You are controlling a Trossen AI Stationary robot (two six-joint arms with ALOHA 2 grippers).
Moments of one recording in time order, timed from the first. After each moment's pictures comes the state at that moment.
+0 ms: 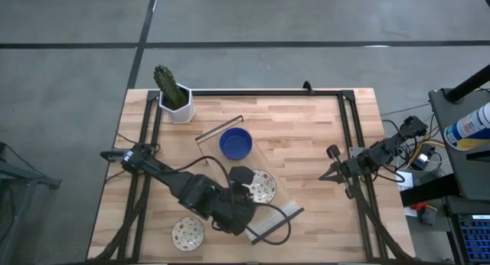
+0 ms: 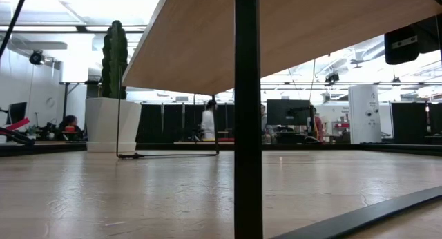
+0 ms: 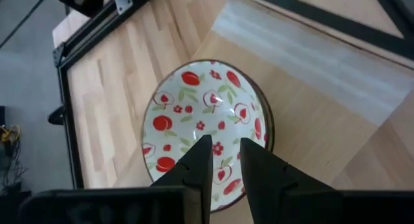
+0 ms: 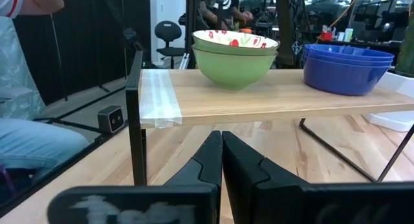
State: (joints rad) left arm -0.51 2.01 2.30 -1.31 -0.49 0.07; right arm 0.60 0.02 0.05 -0.08 0.27 0.00
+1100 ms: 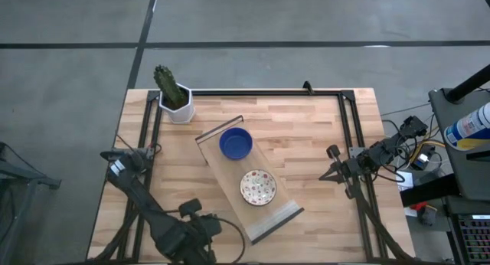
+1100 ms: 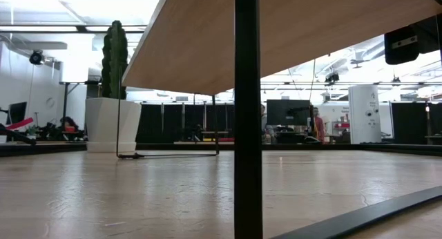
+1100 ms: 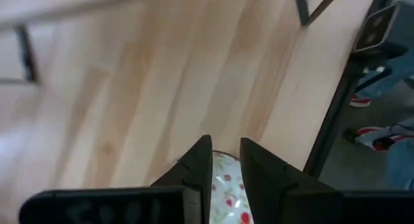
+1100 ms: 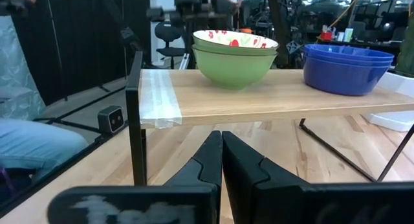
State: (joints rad) left arm -0.79 1.99 2.03 -1.47 -0.30 -1.12; right arm 0.60 0.02 0.05 -0.08 0.27 0.00
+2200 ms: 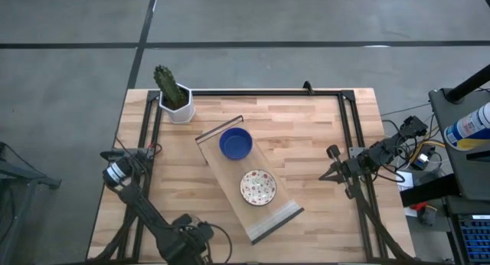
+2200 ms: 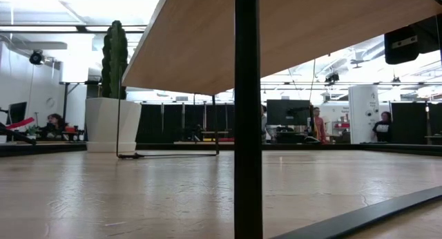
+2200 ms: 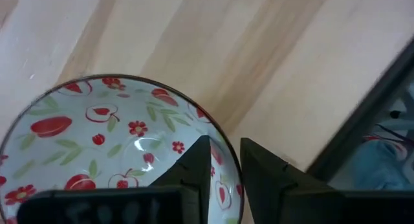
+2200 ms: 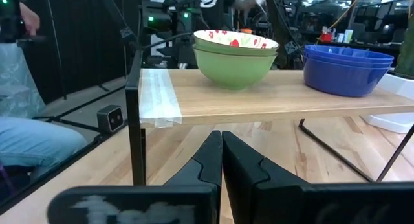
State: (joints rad) left arm -0.87 1.99 1.58 -1.04 -0.14 -1.46; right arm 0.60 0.02 0.05 -0.08 0.27 -0.01
